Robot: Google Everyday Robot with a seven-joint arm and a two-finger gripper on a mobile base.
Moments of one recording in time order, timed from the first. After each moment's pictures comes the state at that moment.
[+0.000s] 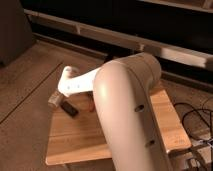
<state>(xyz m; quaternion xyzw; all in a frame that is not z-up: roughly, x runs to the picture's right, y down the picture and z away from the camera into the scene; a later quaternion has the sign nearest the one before) -0.166 0.029 0.872 -0.13 0.01 0.56 0.81</state>
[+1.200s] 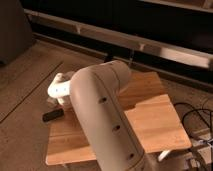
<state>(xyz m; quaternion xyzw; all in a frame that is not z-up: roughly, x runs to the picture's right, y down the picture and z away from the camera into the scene) -0.245 0.102 0.934 -0.22 0.10 0.51 0.83</state>
